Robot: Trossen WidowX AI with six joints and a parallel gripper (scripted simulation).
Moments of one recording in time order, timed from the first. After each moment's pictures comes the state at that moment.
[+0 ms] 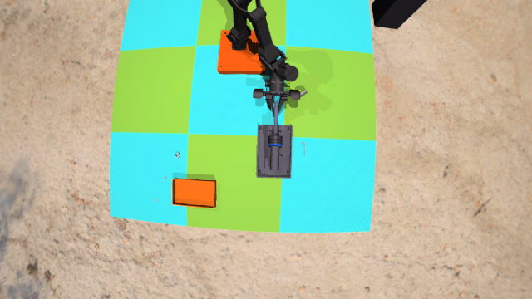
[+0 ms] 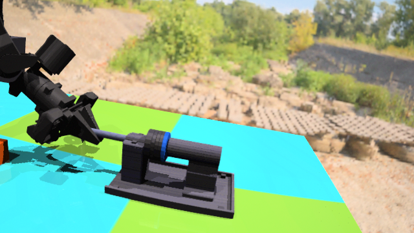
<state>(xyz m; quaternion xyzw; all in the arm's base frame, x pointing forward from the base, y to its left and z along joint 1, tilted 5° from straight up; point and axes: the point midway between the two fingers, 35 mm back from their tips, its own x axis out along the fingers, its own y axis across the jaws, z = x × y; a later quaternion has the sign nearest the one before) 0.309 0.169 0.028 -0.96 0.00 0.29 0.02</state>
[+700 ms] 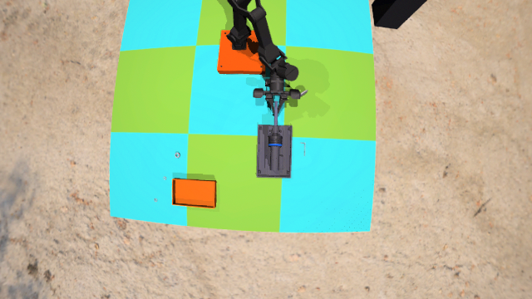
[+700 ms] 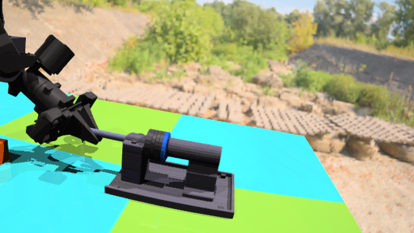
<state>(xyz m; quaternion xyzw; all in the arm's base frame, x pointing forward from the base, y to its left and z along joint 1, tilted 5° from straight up) 0.306 0.169 0.028 -0.96 0.00 0.29 0.02</state>
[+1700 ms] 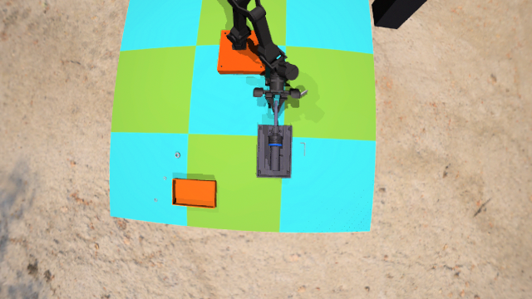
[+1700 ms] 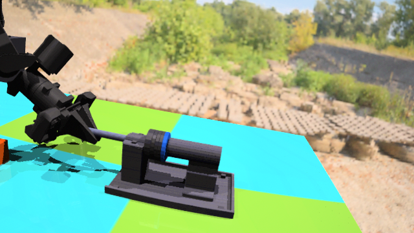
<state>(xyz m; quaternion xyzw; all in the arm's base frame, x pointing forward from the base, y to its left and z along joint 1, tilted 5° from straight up) 0.303 0.169 0.029 -0.96 0.00 0.29 0.02</state>
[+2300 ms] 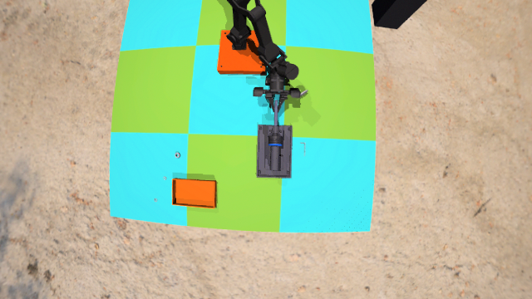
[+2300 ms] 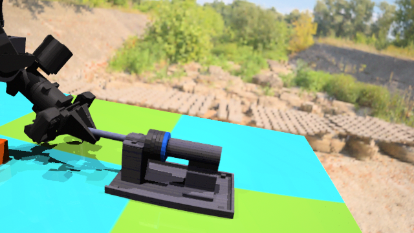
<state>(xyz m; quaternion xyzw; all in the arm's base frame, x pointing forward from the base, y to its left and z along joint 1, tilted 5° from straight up) 0.302 0.169 0.029 -0.96 0.00 0.29 0.02</state>
